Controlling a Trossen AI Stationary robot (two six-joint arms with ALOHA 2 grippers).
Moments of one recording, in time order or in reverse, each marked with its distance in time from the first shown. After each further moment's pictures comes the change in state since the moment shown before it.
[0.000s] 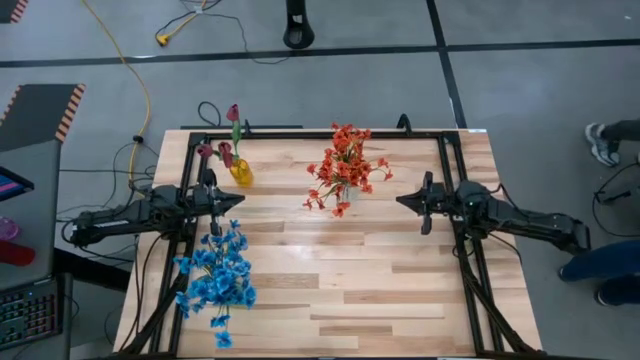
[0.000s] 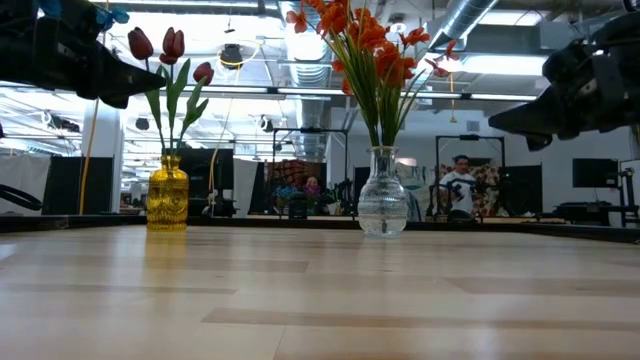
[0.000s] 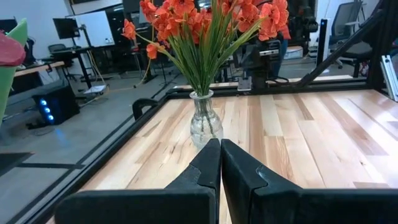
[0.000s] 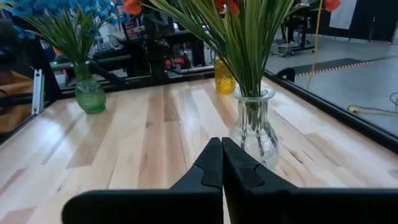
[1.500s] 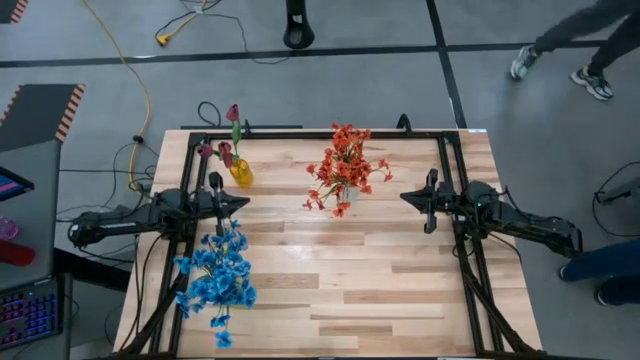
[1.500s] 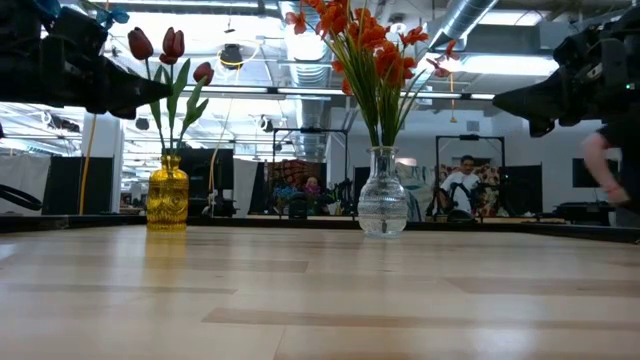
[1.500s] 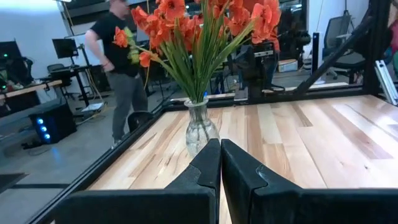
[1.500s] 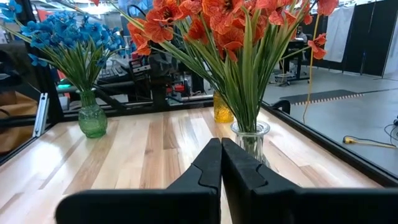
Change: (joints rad) left arm 0.000 0.006 -0.130 0.212 0.029 0.032; right arm 0.001 -0.117 -0.005 0.008 0.014 -0.027
